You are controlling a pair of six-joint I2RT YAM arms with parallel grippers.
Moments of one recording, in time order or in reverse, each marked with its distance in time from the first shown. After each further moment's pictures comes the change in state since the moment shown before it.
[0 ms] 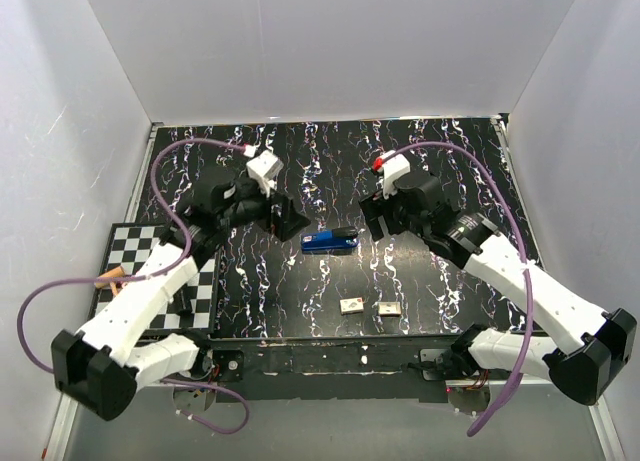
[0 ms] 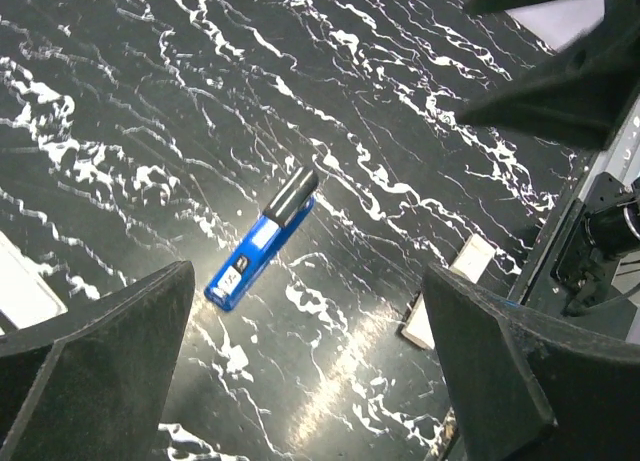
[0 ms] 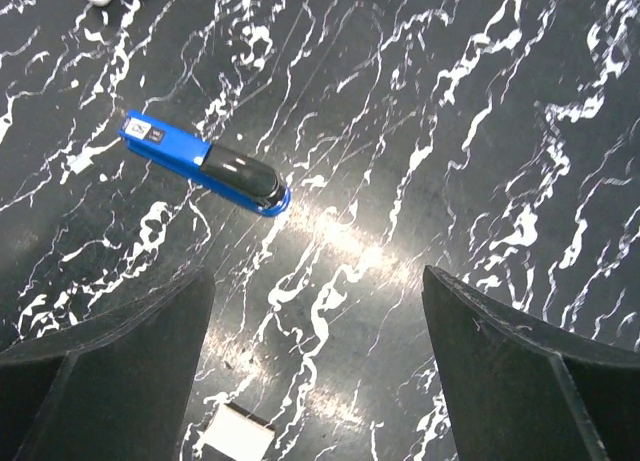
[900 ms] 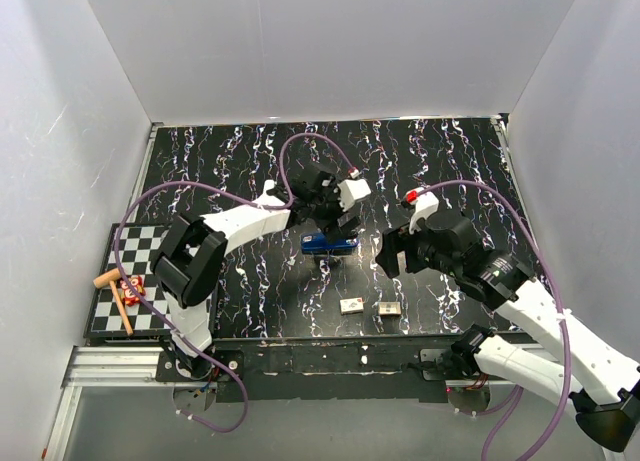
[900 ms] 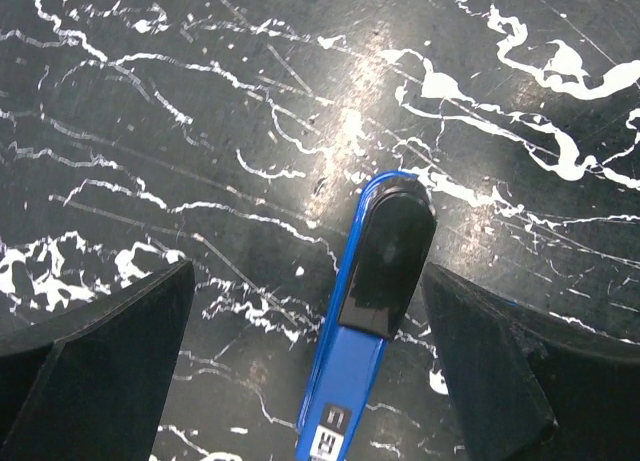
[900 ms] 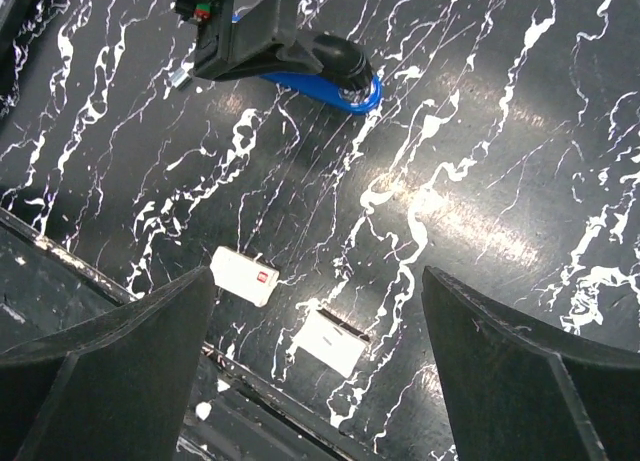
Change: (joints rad) left arm -0.217 0.801 0.369 -0.013 -0.186 0.530; right arm -0.003 -0.329 -0.255 -0.091 -0.153 0.250
